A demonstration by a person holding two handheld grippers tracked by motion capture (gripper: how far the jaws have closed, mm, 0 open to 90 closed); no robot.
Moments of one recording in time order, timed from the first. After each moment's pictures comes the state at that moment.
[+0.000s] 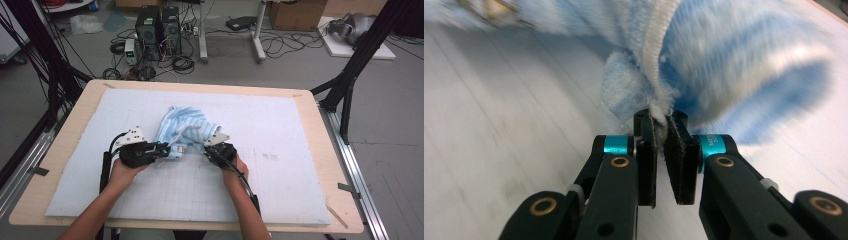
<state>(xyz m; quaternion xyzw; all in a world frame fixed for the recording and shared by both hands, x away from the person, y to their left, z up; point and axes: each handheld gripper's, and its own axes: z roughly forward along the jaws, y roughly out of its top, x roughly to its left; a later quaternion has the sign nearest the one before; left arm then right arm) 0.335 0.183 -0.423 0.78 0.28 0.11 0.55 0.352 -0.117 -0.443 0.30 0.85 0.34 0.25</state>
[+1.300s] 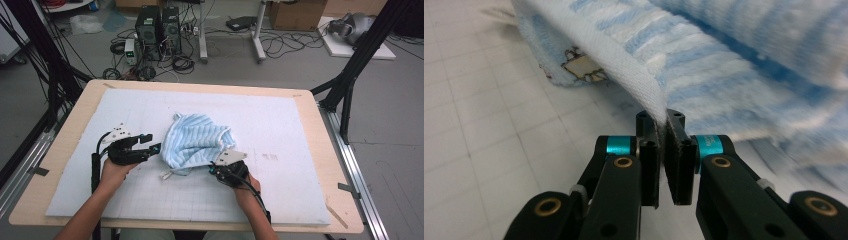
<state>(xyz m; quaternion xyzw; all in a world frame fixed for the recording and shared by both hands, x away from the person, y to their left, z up) 0.337 0.213 -0.422 0.74 0.35 0.15 0.56 0.299 -0.145 -0.441 0.25 0.86 0.40 0.19</state>
